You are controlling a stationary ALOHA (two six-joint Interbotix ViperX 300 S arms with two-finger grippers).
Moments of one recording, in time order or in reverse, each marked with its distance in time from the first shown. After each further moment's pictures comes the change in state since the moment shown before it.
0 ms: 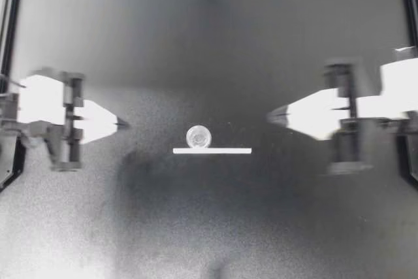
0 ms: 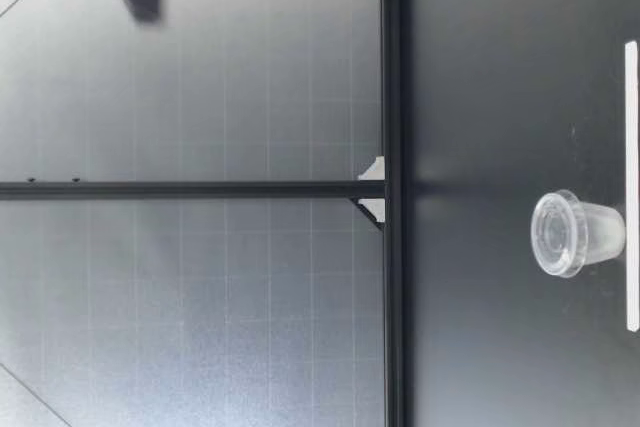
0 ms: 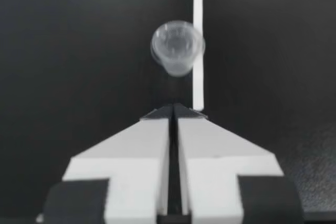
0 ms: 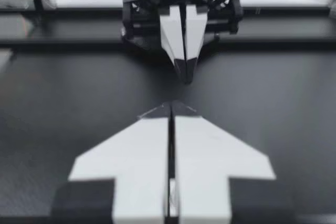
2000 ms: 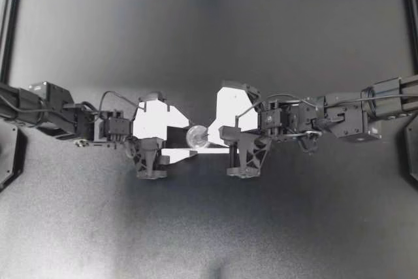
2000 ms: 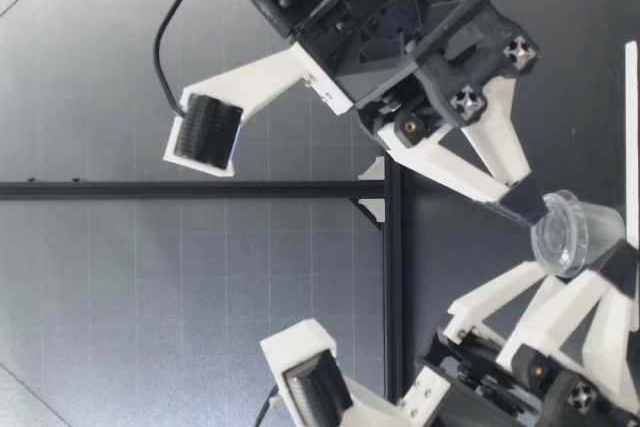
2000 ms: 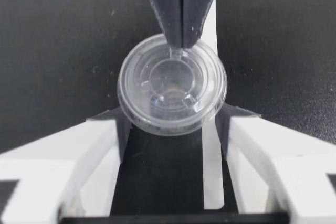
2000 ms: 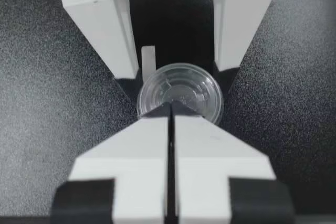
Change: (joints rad) left arm -0.008 0.678 -0.328 0.006 -0.273 0.009; right arm -0.038 0.586 -0.397 0.003 0.414 0.012
